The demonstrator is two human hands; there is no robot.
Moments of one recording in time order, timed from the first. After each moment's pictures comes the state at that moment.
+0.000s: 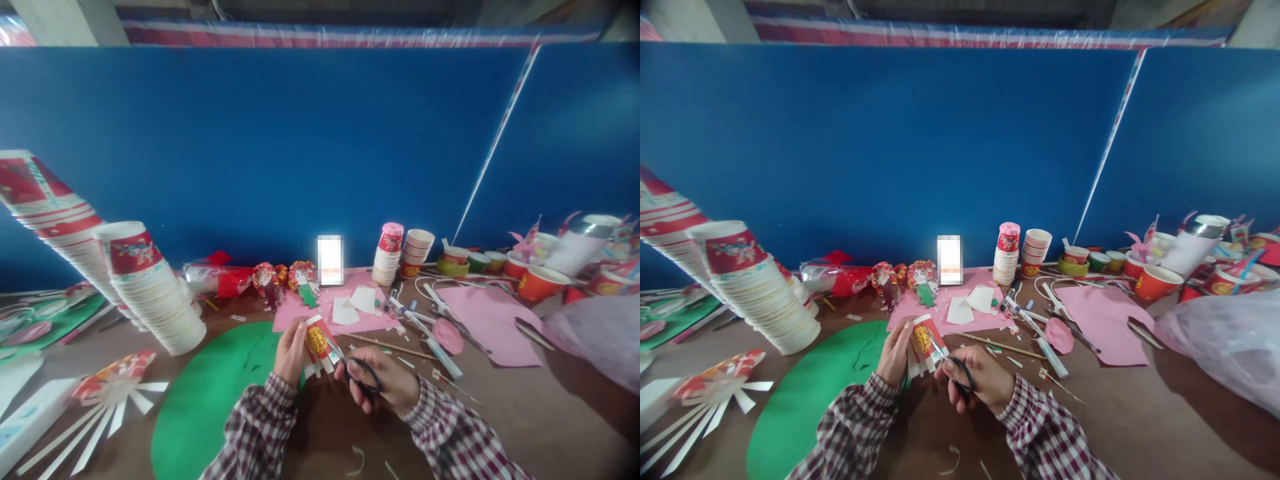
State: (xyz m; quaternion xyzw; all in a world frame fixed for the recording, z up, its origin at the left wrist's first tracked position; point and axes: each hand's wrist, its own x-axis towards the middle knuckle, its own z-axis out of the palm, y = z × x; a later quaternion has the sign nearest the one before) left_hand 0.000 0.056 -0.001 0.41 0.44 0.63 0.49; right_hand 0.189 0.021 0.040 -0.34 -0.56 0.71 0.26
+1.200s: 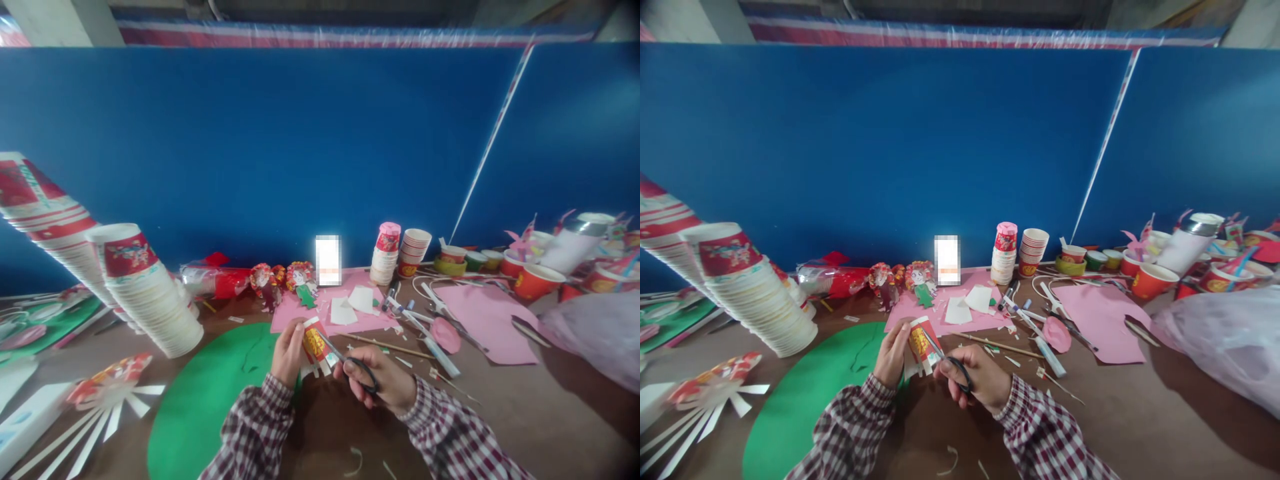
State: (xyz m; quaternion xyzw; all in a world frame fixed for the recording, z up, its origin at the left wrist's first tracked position) left_hand -0.003 0.055 0.003 0.47 0.47 0.61 0.43; right_hand 0.187 0.020 0.039 -0.35 -0.56 0.69 0.29
